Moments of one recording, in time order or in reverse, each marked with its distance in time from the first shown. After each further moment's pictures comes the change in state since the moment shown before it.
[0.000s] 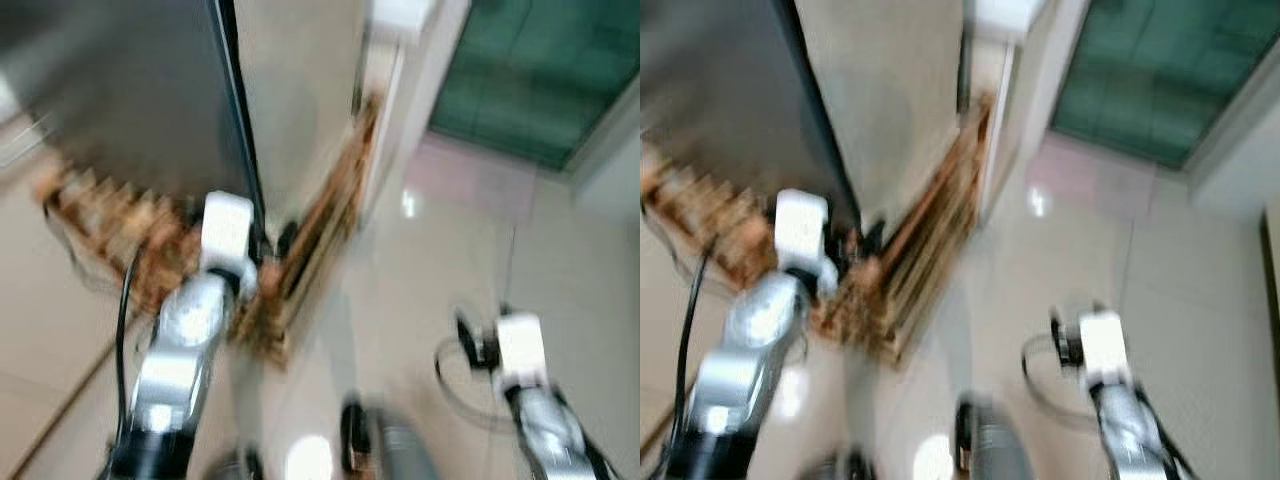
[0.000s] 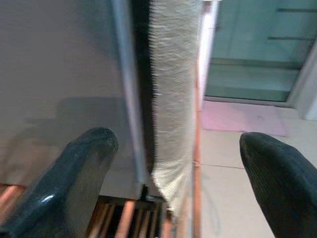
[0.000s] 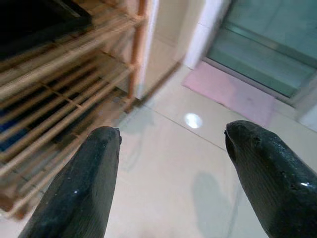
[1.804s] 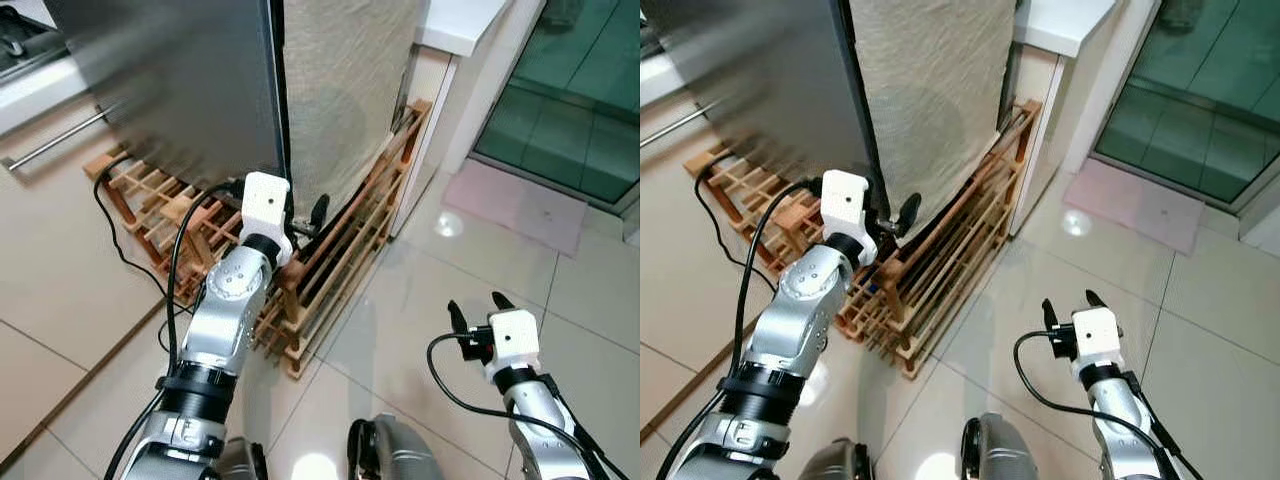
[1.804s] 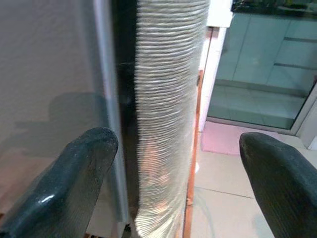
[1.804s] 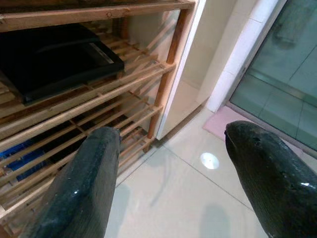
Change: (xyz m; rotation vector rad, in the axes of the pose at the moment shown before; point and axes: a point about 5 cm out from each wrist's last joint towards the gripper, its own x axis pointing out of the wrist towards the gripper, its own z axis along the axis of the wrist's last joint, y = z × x) left arm 0.049 -0.033 0.003 -0.064 -0.035 -0.094; right arm 0.008 0.002 0.001 -0.009 -0.076 -0.007
